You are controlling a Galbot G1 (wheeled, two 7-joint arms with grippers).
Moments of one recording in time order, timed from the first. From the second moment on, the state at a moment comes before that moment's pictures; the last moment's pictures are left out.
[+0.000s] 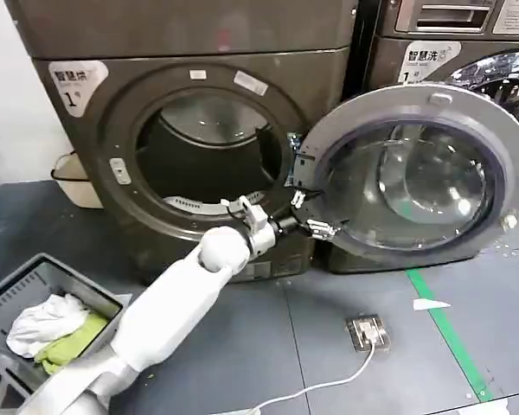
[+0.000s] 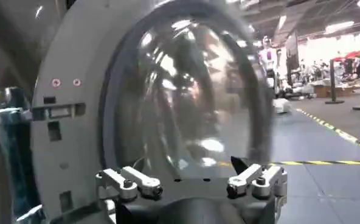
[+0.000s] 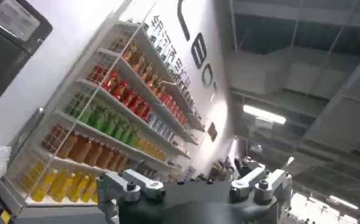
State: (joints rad) left arm 0.34 -1.32 0.28 -1.38 -0.51 0.10 0.43; right arm -1.86 1.12 2.19 1.83 0.48 -0.14 -0.18
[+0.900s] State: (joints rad) left arm 0.42 -1.24 0.22 -1.52 -0.52 0.23 0.37; right arm -1.86 1.12 2.20 1.85 0.50 -0.20 -0.18
